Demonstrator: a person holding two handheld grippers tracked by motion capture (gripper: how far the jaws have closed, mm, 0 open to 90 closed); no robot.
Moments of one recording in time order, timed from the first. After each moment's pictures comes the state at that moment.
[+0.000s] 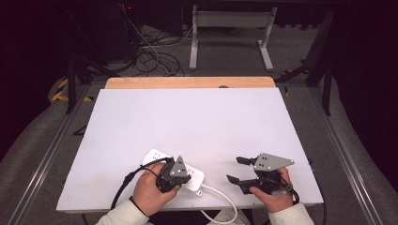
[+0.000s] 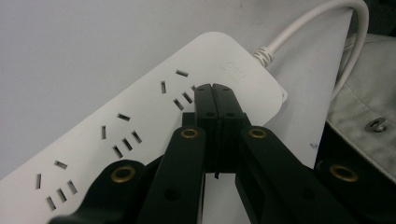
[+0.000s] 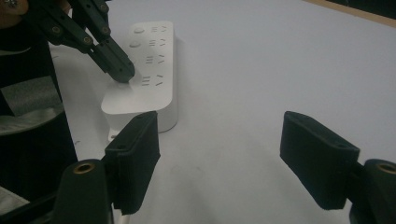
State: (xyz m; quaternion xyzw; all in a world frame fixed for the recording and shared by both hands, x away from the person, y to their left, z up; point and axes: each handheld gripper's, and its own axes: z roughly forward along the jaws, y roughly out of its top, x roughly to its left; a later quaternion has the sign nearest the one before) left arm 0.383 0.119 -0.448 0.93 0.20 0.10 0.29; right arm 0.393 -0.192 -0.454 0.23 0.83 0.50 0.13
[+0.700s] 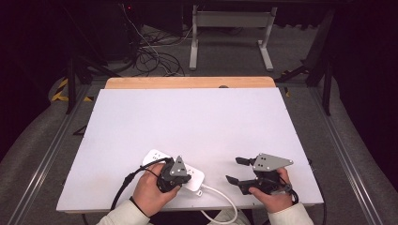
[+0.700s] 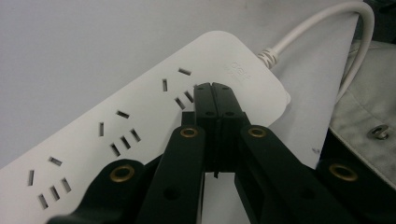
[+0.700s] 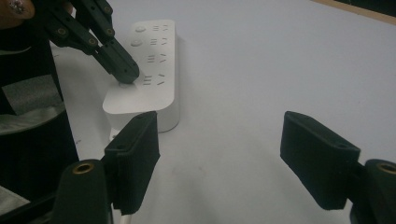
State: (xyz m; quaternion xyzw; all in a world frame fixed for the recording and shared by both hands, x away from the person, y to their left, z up) left arm 0.381 0.118 -0.453 0.92 0.22 0.10 0.30; right arm 0.393 -0.190 -0.455 0.23 0.83 0.50 0.13
